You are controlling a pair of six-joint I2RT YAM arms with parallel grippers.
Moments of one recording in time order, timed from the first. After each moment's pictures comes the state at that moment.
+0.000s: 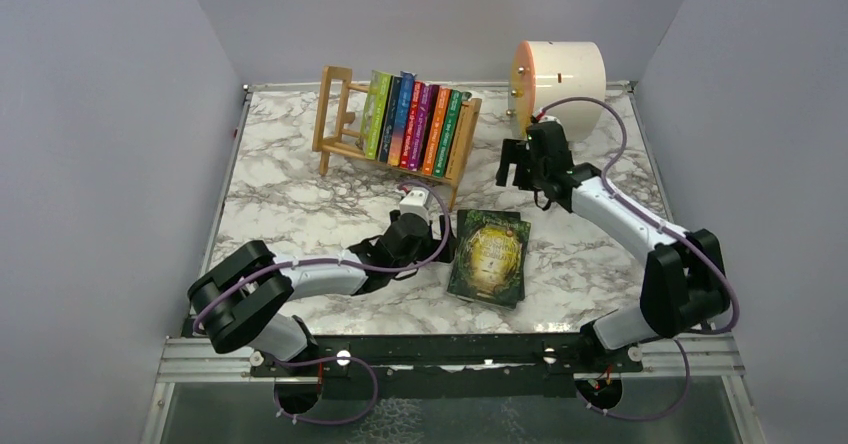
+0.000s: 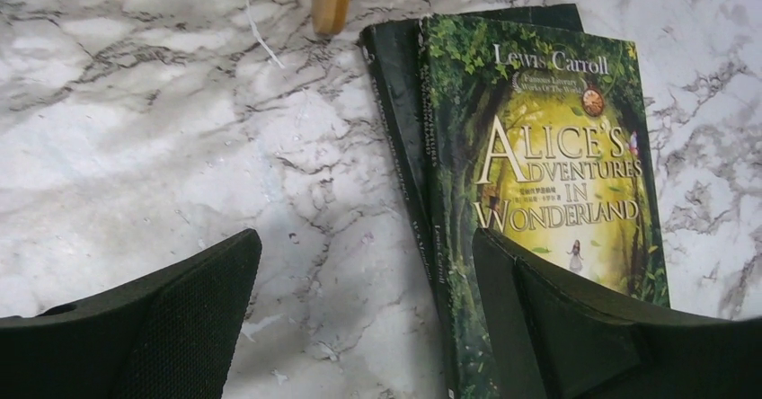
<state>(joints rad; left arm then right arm) -0.92 1.45 0.56 0.34 -0.27 -0.63 0.40 1.52 1.04 -0.29 0.17 0.39</state>
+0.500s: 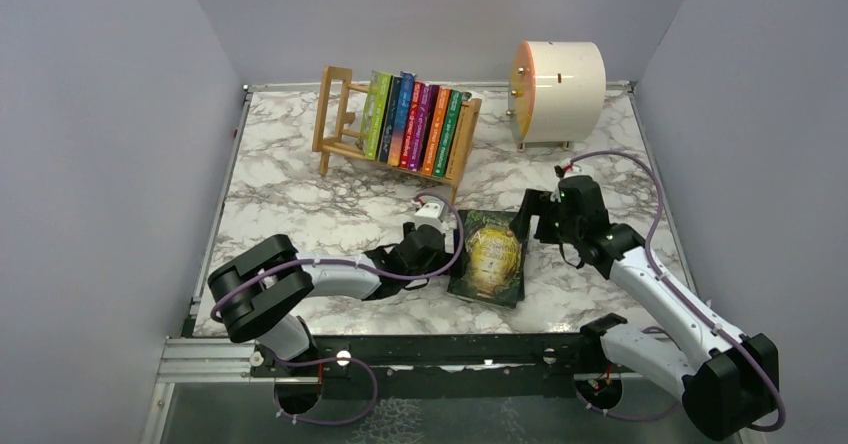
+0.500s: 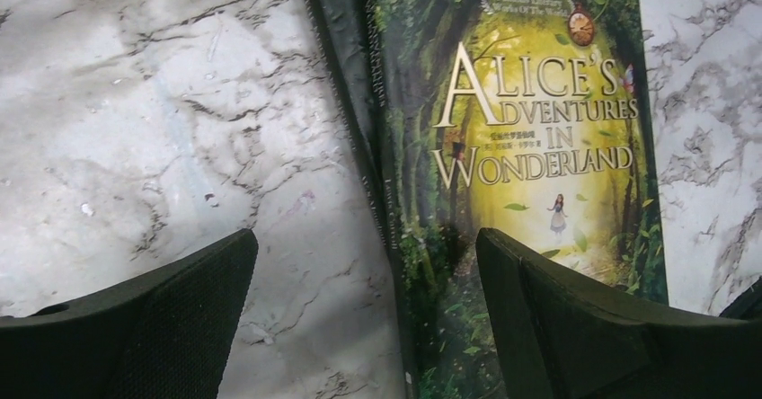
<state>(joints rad) -1.02 1.53 0.58 0.35 -0.27 -0.70 0.39 0.98 0.68 -0.42 0.03 0.45</state>
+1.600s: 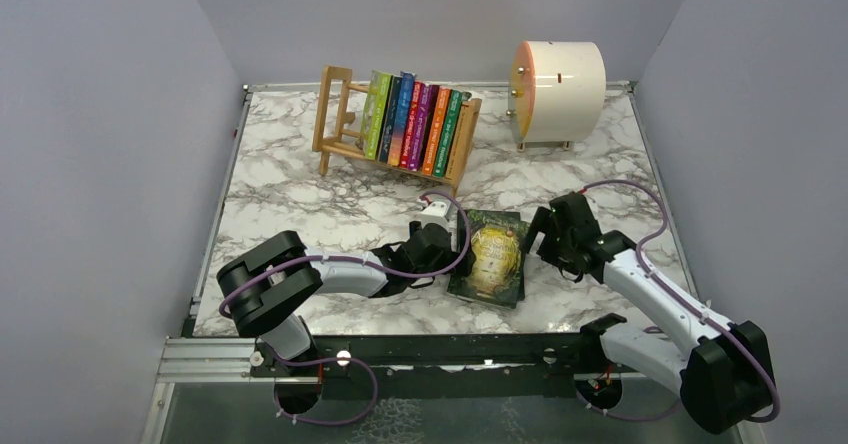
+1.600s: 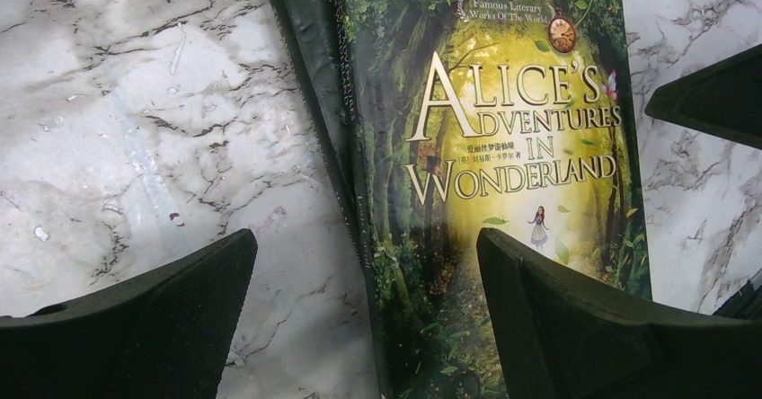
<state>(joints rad) -1.04 1.59 0.63 0.35 -0.26 -0.71 0.39 1.00 0.55 -0.55 0.15 0.77</state>
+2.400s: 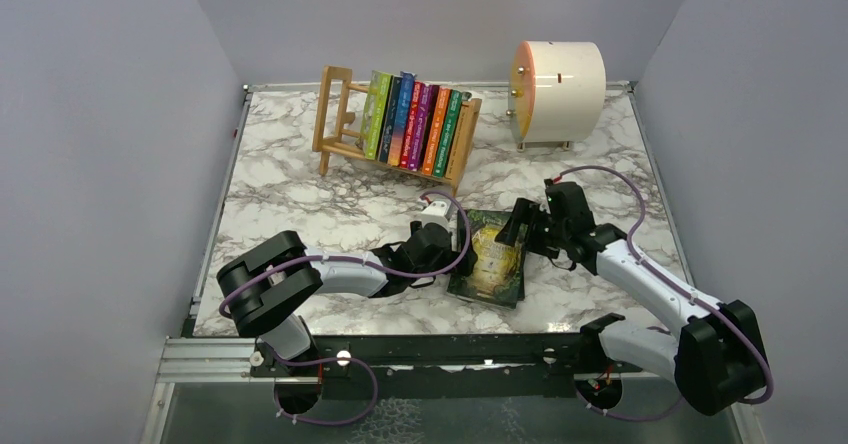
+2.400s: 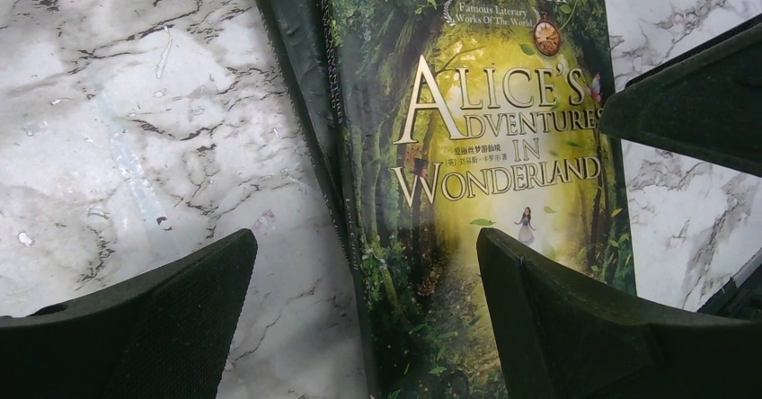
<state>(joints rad) -1.04 1.59 0.63 0.36 -0.25 -0.72 0.39 1.10 0.58 -0.34 -0.14 0.64</state>
